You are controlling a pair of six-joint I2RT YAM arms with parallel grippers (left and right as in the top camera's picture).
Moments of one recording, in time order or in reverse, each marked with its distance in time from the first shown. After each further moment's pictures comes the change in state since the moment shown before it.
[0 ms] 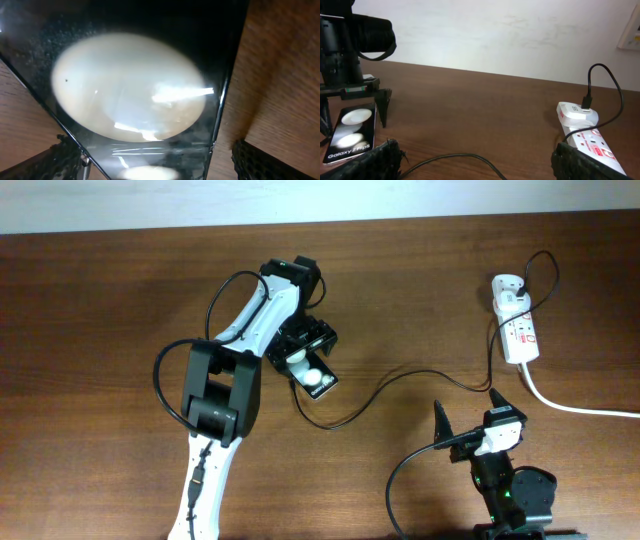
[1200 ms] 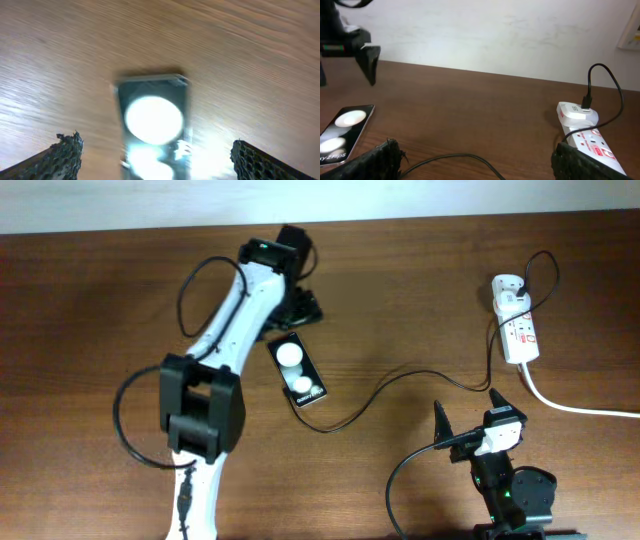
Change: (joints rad) left arm 0.014 -0.188 0.031 0.032 -0.266 0.180; right arm 0.000 0.000 0.000 0.000 0.000 0.000
